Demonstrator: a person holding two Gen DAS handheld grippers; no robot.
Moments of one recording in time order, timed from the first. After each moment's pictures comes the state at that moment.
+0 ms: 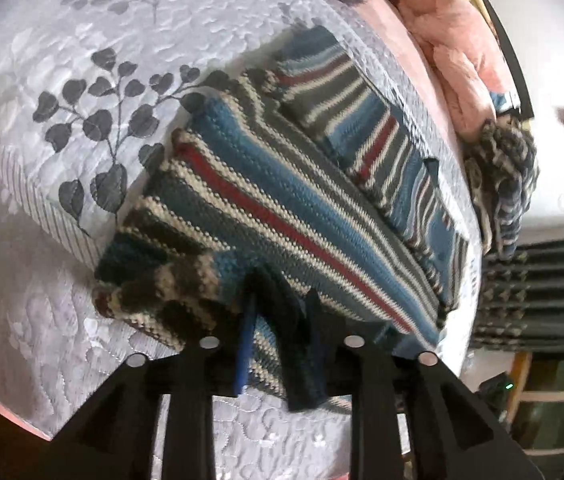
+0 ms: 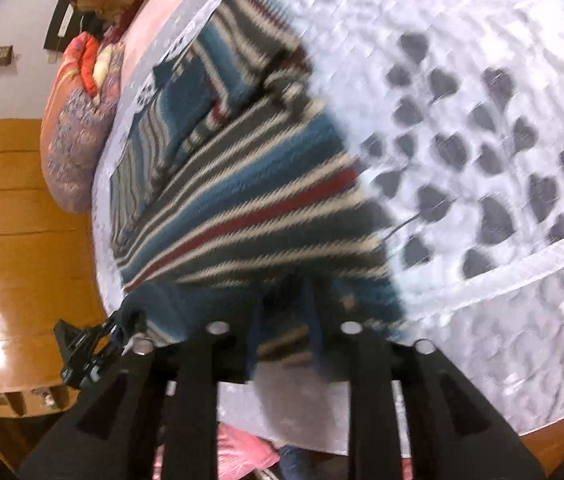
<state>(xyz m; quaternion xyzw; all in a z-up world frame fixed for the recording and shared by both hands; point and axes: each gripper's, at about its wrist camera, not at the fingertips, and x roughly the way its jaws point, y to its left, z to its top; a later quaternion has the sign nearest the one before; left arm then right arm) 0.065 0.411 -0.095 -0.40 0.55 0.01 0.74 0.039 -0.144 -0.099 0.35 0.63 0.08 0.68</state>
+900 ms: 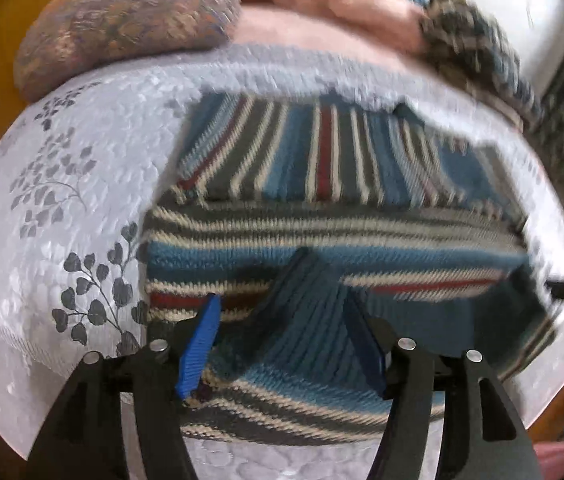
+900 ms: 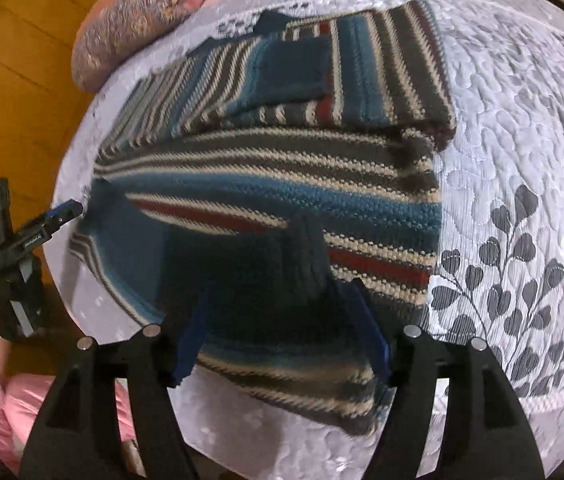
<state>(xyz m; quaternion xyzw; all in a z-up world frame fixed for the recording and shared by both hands) 0.110 0.326 -0.070 0.00 0.54 -0.02 0.84 0.074 -0.063 -0.088 0.08 0.63 0.21 0.75</state>
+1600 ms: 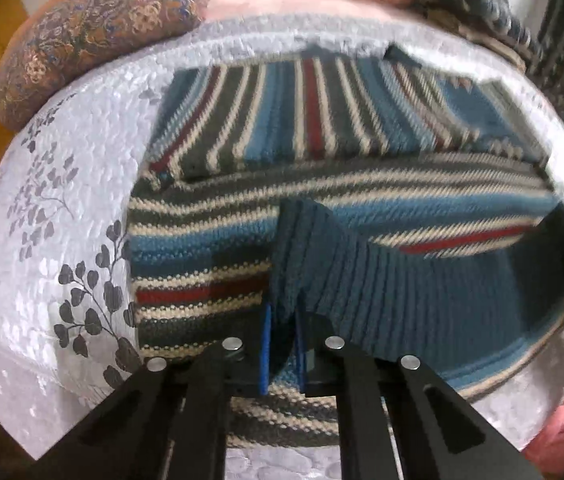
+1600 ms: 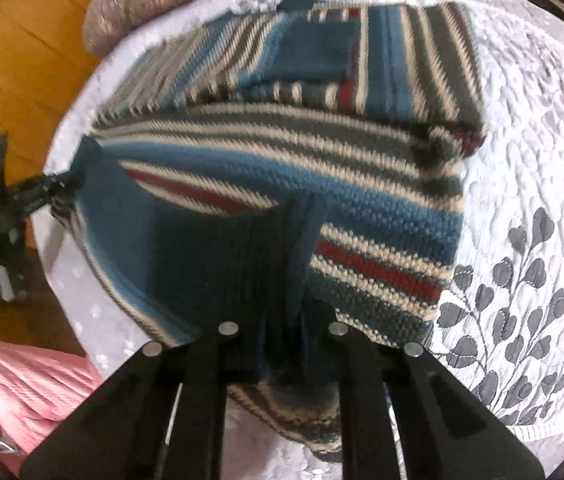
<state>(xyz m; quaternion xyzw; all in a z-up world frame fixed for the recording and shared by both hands) 0.112 0.316 -0.073 0.03 0.54 -0.04 0.84 0.076 -0.050 -0.094 0.04 0.62 0.24 0.75</state>
